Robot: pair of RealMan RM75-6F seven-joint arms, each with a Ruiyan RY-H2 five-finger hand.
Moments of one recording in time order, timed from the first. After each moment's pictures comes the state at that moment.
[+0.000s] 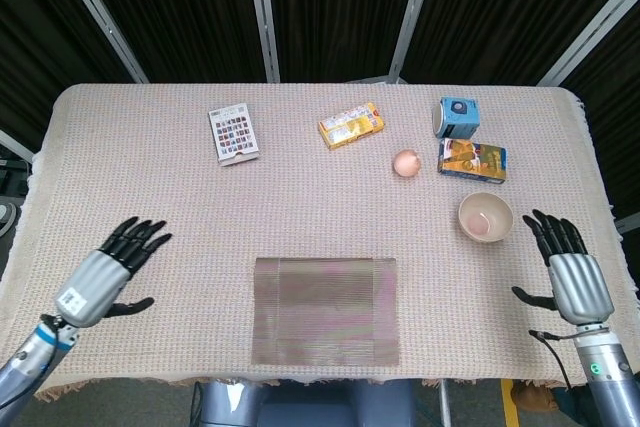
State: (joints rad) left arm -0.33 -1.20 0.01 -1.51 1.92 1.36 -0.12; right arm 0.19 -1.13 0.05 -1.57 -1.46 1.40 0.06
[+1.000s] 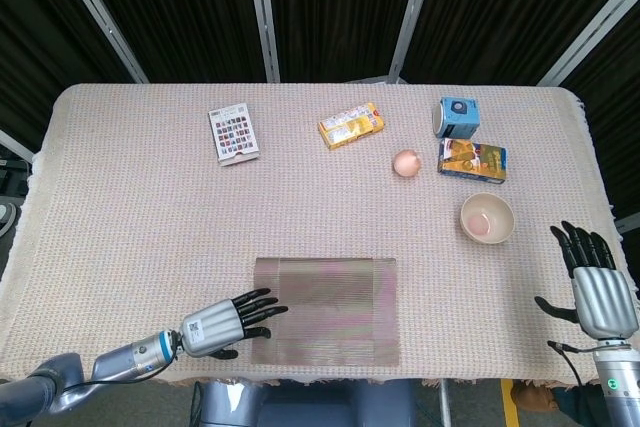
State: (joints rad) left arm -0.57 -1.68 0.20 -0.98 2.18 1.34 -0.32; right arm 0.14 -1.13 0.05 -1.55 -1.43 1.42 0.02
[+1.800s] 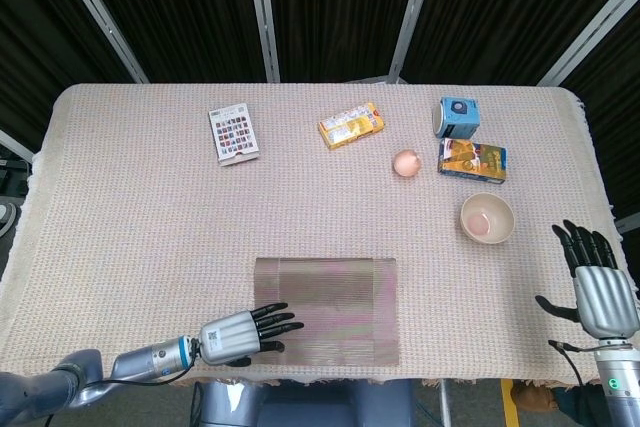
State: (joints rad) left arm -0.63 -1.77 0.26 -0.91 2.15 1.34 -0.29; right arm 0.13 -1.13 0.07 -1.55 -1.43 1.42 0.03
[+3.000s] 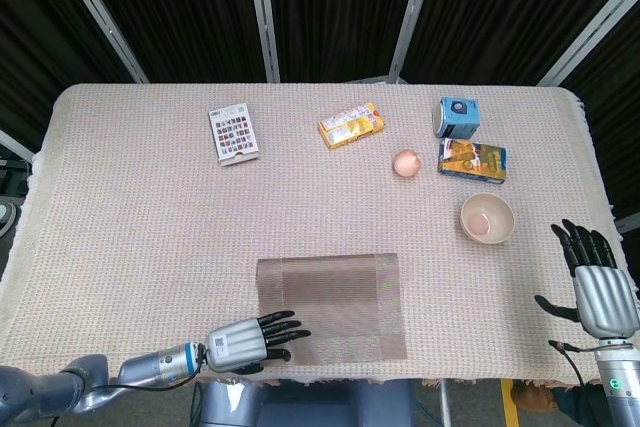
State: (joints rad) left arm -0.66 -1.77 0.32 -0.99 2.09 1.32 -0.27; right arm 0.13 -1.12 0.07 -1.56 -1.45 1.42 0.04
